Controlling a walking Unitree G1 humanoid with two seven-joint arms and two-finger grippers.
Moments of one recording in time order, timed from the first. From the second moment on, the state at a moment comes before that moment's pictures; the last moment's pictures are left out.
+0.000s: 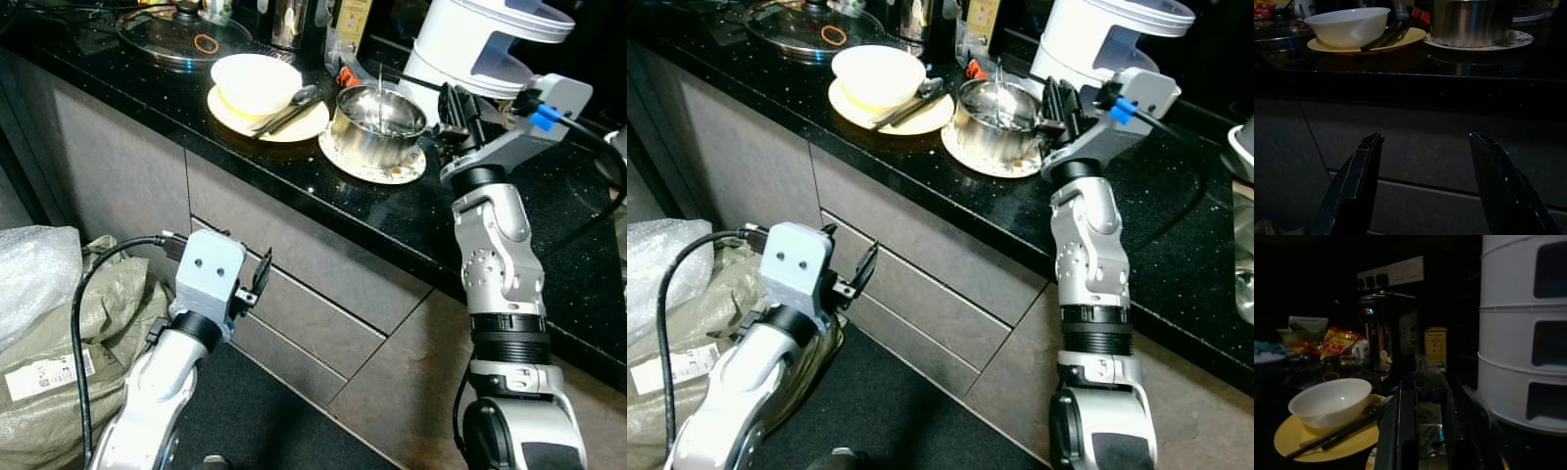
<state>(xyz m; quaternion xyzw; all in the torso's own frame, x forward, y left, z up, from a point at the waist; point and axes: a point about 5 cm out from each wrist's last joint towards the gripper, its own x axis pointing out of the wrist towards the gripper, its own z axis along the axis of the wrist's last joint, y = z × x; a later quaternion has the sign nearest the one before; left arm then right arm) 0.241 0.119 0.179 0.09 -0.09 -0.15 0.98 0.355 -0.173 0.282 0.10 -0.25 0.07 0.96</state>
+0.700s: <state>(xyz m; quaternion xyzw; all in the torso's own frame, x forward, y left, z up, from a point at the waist) 0.242 0.119 0.178 0.09 -0.09 -0.15 0.98 0.358 -0.174 0.285 -0.06 -0.21 0.07 0.97</state>
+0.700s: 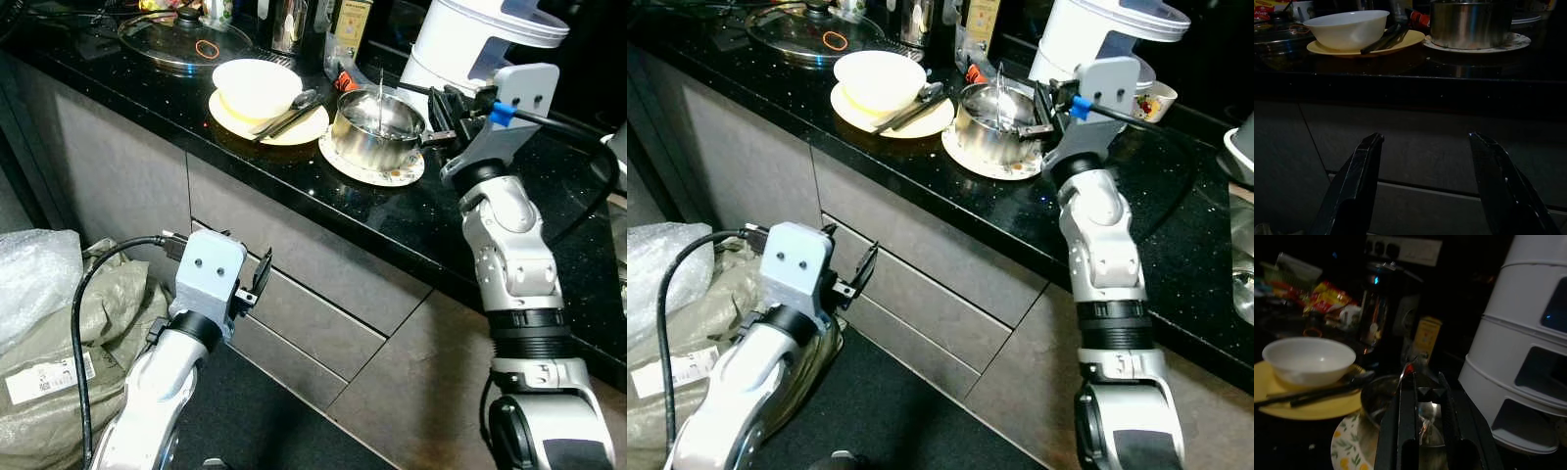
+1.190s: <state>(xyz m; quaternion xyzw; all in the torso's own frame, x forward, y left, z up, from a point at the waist) 0.243 0.119 0.176 0.09 -0.08 -0.15 0.98 0.359 -0.182 0.290 -0.06 -0.20 0.05 0.98</state>
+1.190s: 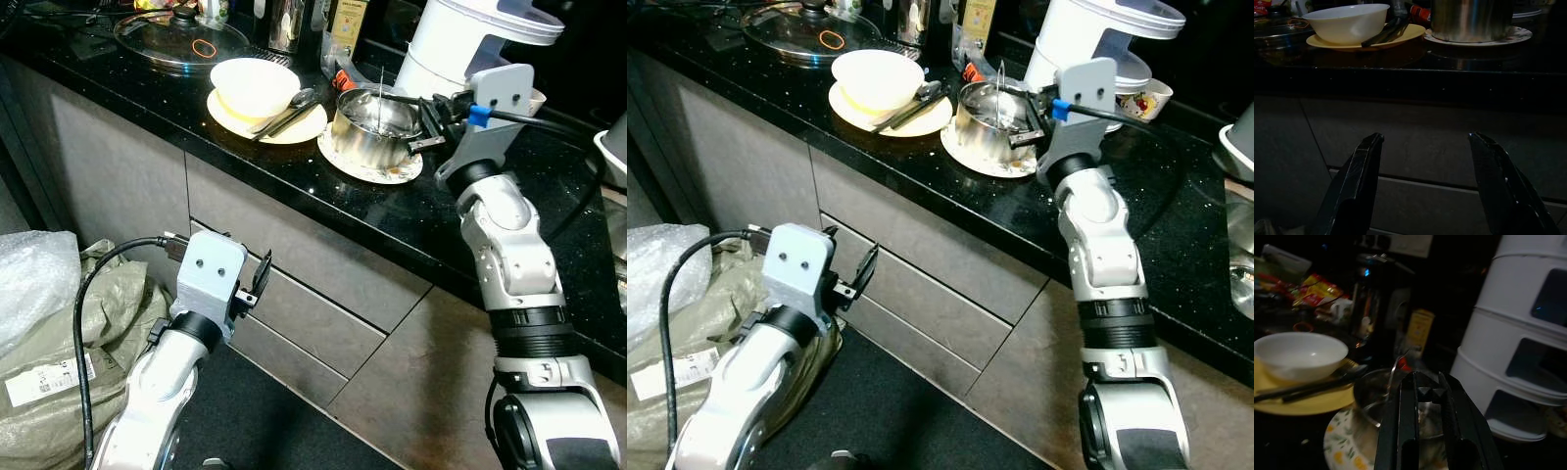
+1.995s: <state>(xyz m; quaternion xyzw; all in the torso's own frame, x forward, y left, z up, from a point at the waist) 0.245 0.115 0.178 0.09 -0.09 -0.16 0.98 0.350 -0.225 0.272 0.11 -0.21 -0.05 0.97</state>
